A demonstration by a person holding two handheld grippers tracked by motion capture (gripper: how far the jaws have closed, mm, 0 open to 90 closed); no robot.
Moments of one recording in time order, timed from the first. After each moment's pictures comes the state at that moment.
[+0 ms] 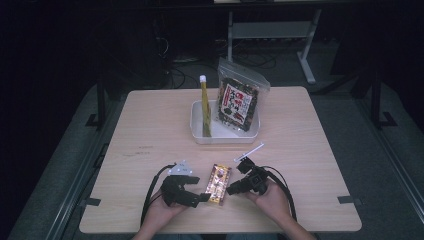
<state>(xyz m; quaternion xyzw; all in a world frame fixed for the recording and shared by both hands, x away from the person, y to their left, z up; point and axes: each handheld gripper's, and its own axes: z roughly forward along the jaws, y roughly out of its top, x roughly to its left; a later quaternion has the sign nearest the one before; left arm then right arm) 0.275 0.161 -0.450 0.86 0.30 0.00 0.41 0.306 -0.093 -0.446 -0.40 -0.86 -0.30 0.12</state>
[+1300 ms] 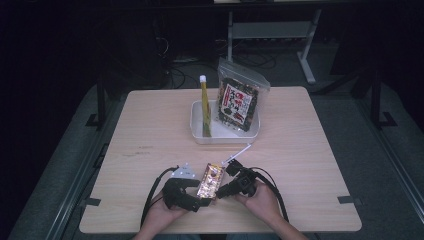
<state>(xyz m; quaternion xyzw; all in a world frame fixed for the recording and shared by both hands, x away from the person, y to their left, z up) 0.270 0.158 -0.453 0.87 0.30 -0.01 0.40 0.302 -0.065 -0.443 -0.37 -0.87 -0.30 0.14</state>
